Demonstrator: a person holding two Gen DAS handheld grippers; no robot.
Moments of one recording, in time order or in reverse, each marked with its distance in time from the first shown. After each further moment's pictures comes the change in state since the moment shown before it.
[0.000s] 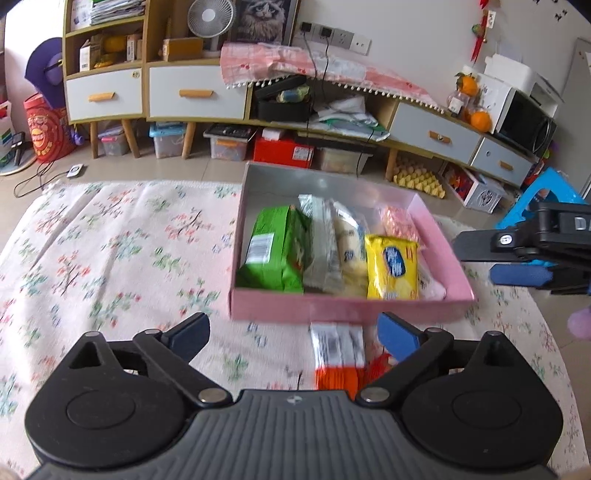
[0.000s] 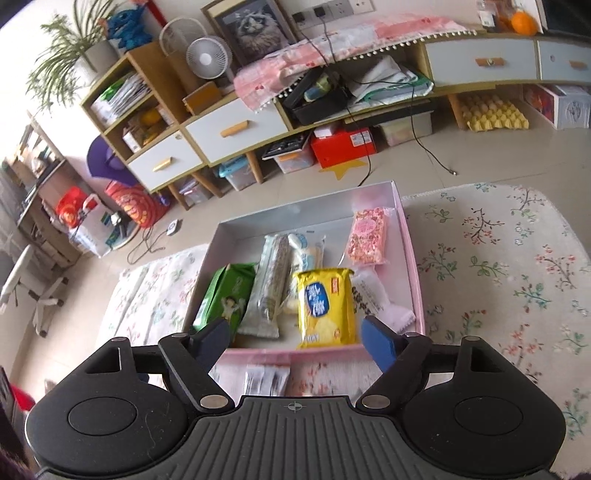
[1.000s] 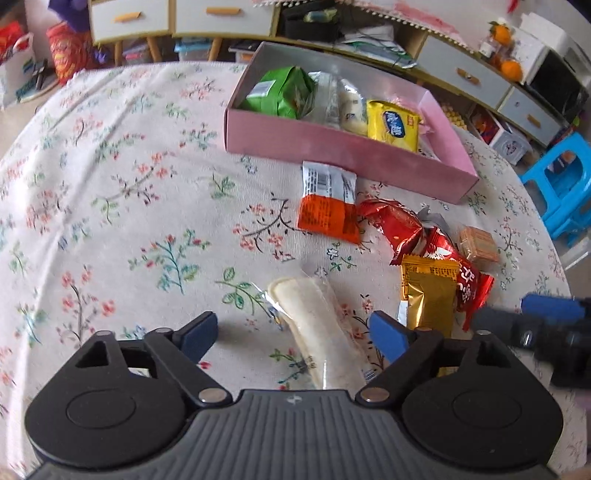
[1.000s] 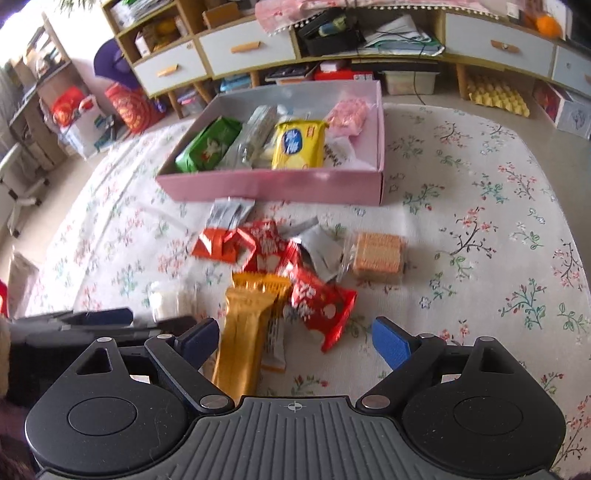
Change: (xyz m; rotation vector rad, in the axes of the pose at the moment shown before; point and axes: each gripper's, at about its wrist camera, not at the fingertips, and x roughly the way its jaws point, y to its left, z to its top) left arm 0.005 -0.027 -0.076 -0.111 0.222 0.066; right arm -0.026 -0.013 -0.104 -0.195 0.192 -0.100
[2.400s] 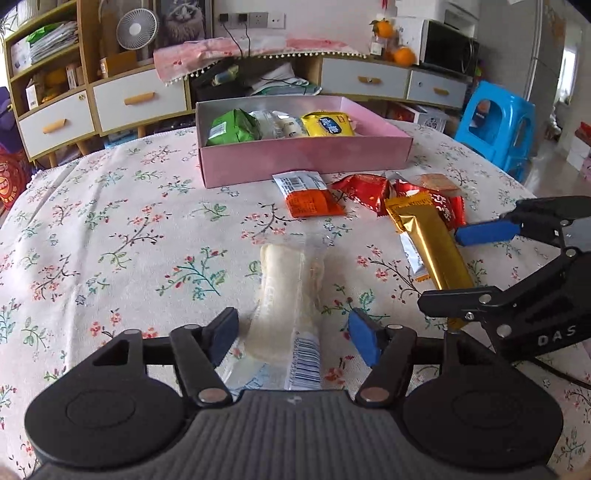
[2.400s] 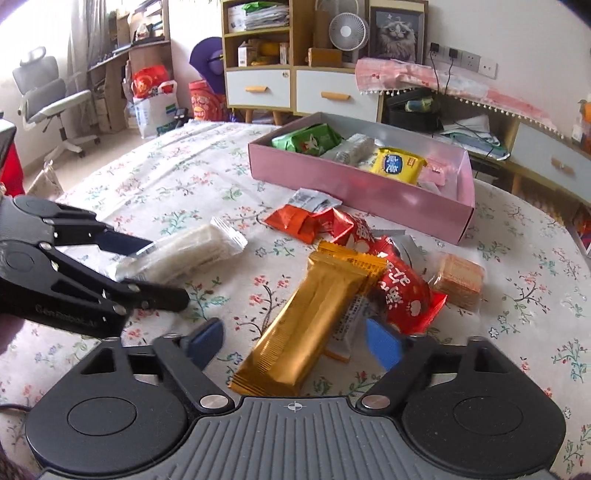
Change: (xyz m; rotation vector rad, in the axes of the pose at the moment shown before) left arm -0.025 0.037 -0.052 0.397 -0.227 -0.103; right arm 0.023 0.051 -0.074 -0.353 -0.245 0.019
